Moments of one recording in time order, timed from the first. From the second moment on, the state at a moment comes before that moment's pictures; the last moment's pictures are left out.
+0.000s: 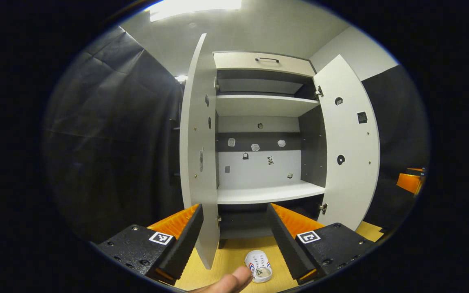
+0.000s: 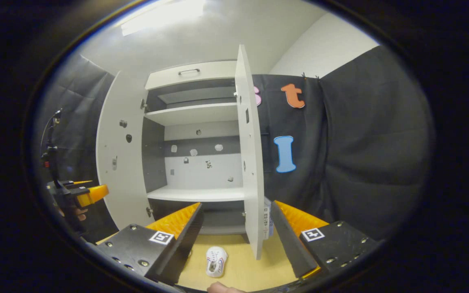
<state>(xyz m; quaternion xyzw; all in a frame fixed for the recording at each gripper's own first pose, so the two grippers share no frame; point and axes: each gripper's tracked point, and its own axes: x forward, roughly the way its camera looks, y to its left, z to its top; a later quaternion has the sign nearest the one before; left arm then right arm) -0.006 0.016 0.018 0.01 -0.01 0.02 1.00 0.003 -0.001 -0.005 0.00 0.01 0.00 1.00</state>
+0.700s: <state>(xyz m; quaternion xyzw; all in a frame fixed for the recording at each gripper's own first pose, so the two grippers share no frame) -0.016 0.023 0.024 -0.01 -0.03 0.02 1.00 0.013 0.005 -0.014 0.00 0.02 0.01 1.00</state>
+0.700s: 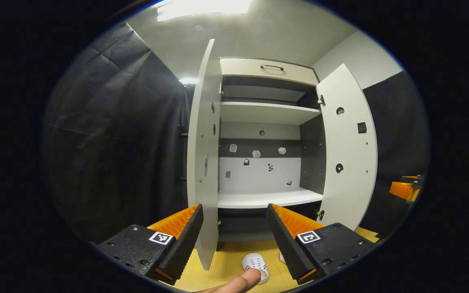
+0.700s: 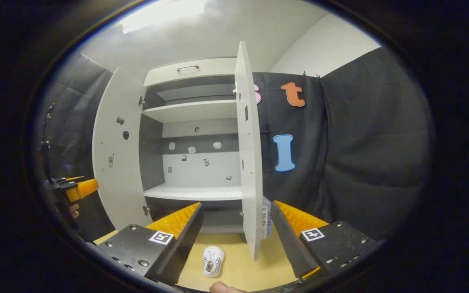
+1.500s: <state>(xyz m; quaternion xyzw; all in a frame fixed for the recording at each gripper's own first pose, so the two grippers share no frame) -0.028 0.044 -0.029 -0.03 -0.01 -0.01 1.00 0.095 0.105 -0.309 -0.04 0.24 0.06 0.97</state>
